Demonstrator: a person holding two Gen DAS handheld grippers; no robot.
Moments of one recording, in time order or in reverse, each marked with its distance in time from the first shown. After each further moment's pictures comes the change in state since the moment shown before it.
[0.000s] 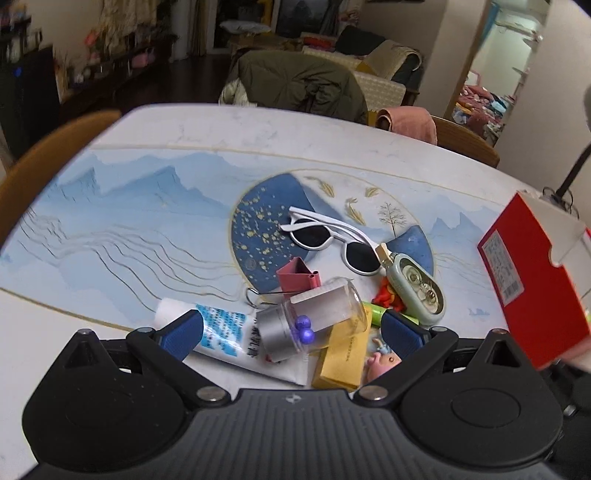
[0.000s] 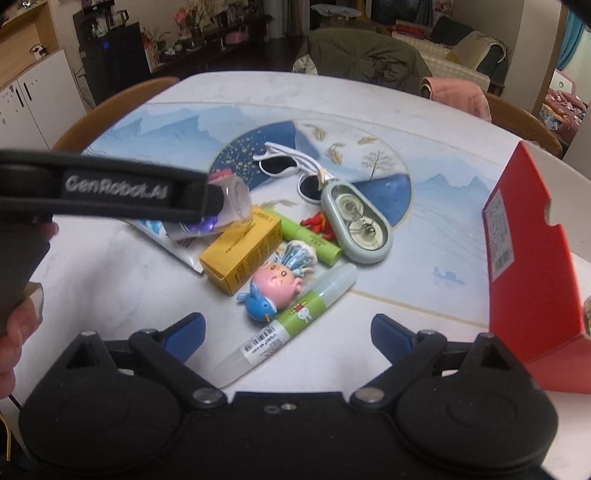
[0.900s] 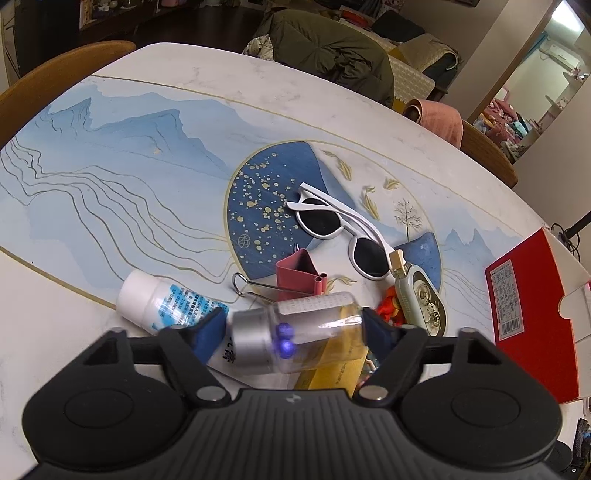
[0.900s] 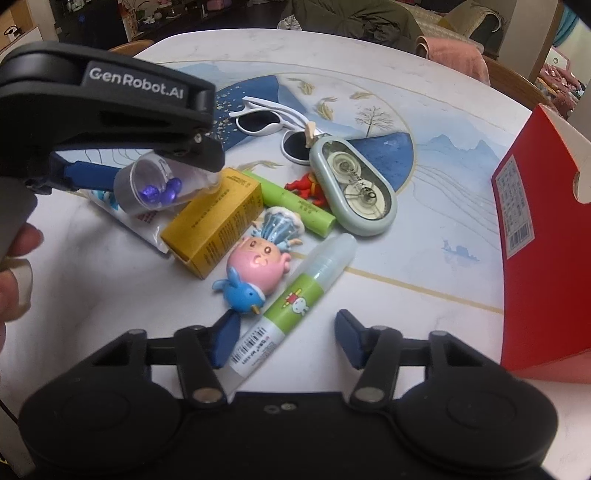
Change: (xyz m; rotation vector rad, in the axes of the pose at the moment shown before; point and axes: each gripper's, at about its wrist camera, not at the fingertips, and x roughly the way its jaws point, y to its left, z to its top) left arm 0.037 0.013 0.011 -0.193 0.112 -0.037; right arm 0.036 -0.008 0.004 0.021 0.121 -0.048
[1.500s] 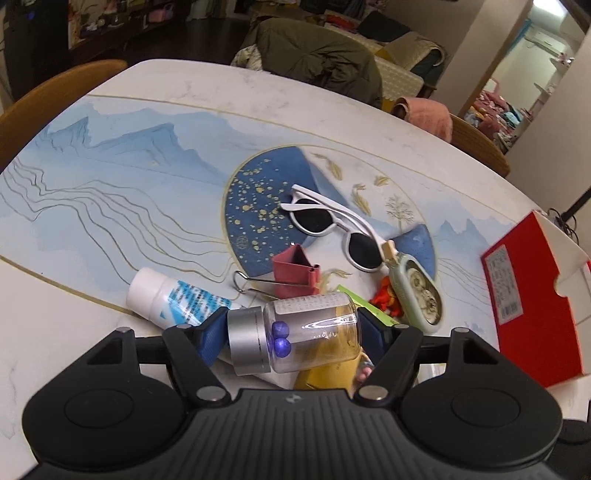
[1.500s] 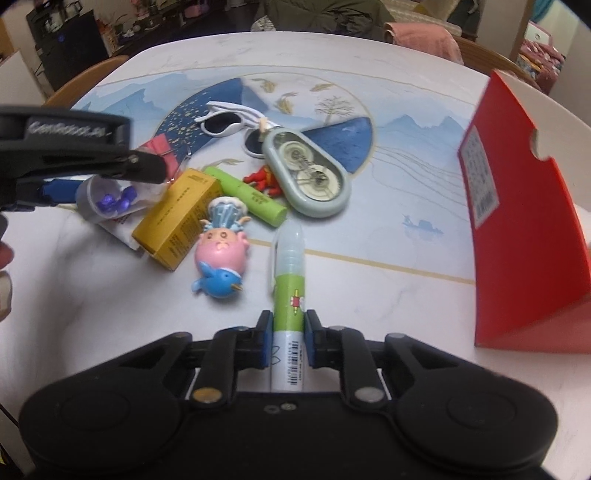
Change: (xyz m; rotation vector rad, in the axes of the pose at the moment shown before) left arm -0.015 -0.007 -0.009 0.079 -0.031 0.005; right arm -0.013 -0.032 -0.011 0.100 0.001 0.004
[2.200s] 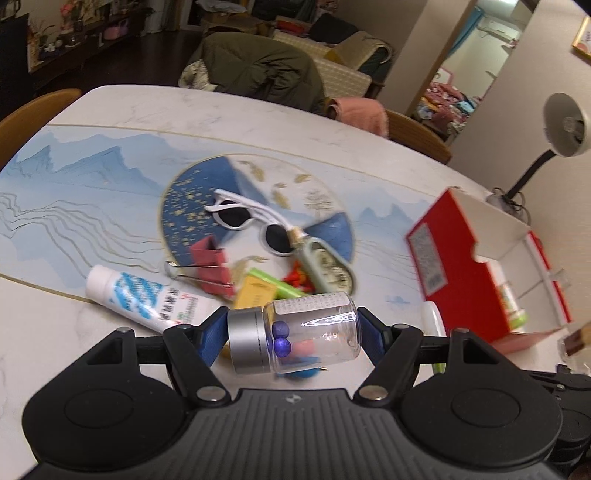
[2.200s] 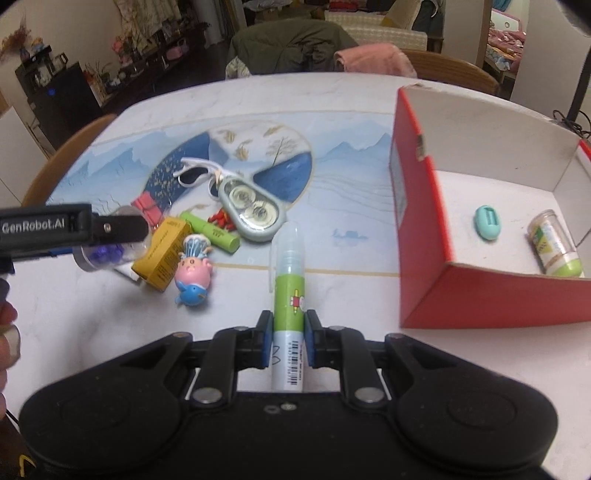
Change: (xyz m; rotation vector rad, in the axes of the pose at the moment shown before) left arm -0.050 -0.052 -0.018 0.095 -0.020 -0.117; right arm -0.068 -0.056 -0.011 0.110 -0.104 0.043
